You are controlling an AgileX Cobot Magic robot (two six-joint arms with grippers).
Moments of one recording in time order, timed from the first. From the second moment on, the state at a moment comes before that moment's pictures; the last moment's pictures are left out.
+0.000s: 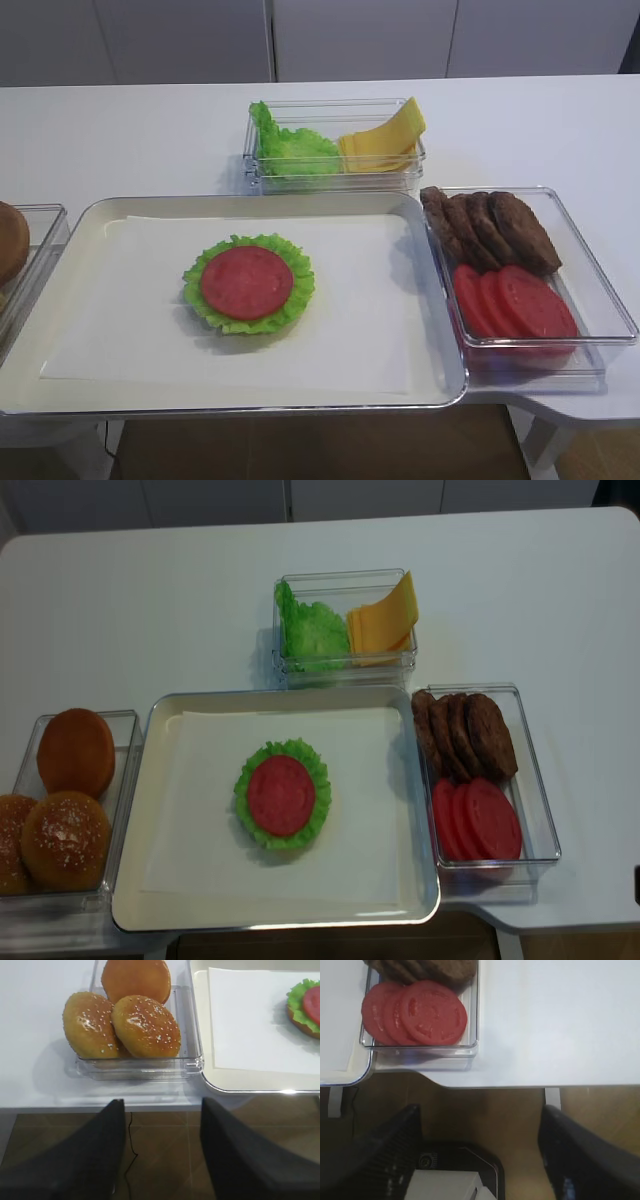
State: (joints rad) left arm -0.04 -0.02 -0.50 0.08 1.20 -0.16; right arm 0.18 0.57 -0.78 0.05 1.26 0.15
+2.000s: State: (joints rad) left arm -0.04 -0.02 -0.50 0.08 1.20 -0.16; right arm 0.18 0.05 -0.47 0.07 1.14 -0.05
